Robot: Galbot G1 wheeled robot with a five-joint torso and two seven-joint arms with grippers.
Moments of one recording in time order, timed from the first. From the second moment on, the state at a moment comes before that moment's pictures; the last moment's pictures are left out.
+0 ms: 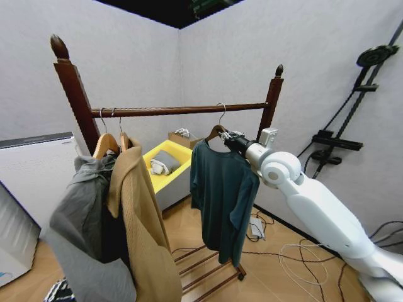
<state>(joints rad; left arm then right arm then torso) 2.02 -1.40 -0.95 -2.42 -0.44 0.00 0.09 -0.15 0.78 0.01 1.90 1.09 -0.44 0.26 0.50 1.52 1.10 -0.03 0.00</state>
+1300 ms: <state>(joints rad) 2.02 -1.40 -0.95 -2.42 -0.44 0.00 0.09 -1.82 1.23 1.01 2.50 0.53 0.06 0.09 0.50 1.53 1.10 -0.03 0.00</state>
